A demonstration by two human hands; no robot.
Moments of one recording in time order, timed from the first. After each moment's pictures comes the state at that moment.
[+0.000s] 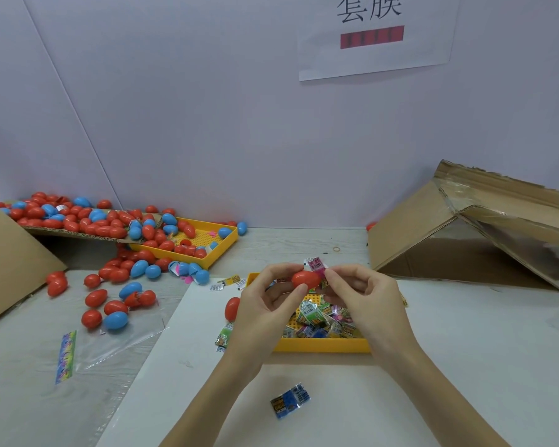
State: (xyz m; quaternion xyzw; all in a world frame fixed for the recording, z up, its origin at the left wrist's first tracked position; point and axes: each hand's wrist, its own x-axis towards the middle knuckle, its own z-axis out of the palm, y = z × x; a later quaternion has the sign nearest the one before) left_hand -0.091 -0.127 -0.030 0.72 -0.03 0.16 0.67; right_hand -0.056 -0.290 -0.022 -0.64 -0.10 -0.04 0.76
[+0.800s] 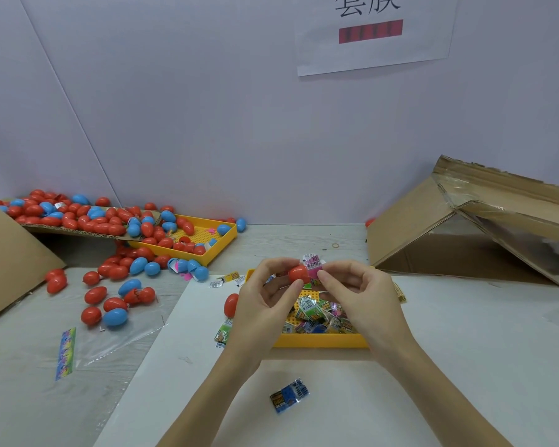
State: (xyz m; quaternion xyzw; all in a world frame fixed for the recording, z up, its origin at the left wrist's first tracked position) left_hand -0.092 -0.127 -0.030 0.73 -0.05 0.18 0.66; right_hand -0.056 -0.290 -0.024 -0.66 -0.12 -0.03 0.74
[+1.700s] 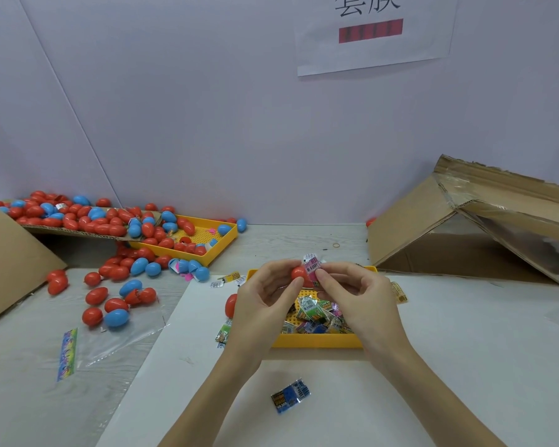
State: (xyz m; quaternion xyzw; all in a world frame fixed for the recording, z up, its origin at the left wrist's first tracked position) left_hand -0.092 -0.127 -0.028 0.73 -0.04 0.19 0.66; right_hand -0.061 -0.285 -0.025 -0.67 -0.12 -0.07 0.73
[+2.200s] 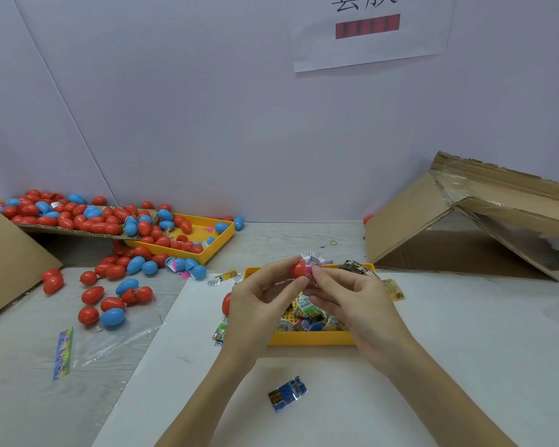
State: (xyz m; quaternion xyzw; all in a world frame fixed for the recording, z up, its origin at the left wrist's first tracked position) left_hand -0.091 -0.126 -0.030 0.72 -0.08 0.22 0.65; right_hand -0.068 -0.286 -0.014 -0.57 -0.07 0.11 0.81
